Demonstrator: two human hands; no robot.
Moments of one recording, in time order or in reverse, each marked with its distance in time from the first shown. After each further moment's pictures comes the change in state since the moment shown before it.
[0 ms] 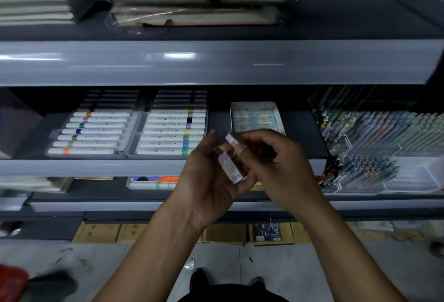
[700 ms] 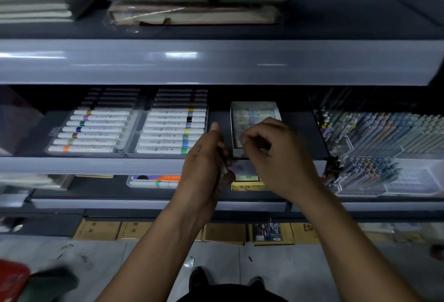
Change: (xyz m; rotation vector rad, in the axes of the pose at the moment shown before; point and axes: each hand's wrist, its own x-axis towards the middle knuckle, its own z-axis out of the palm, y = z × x) left_hand 0.011 -0.006 -0.007 0.374 0.224 0.369; right_hand 0.024 0.010 -0.010 -0.467 0.019 -0.220
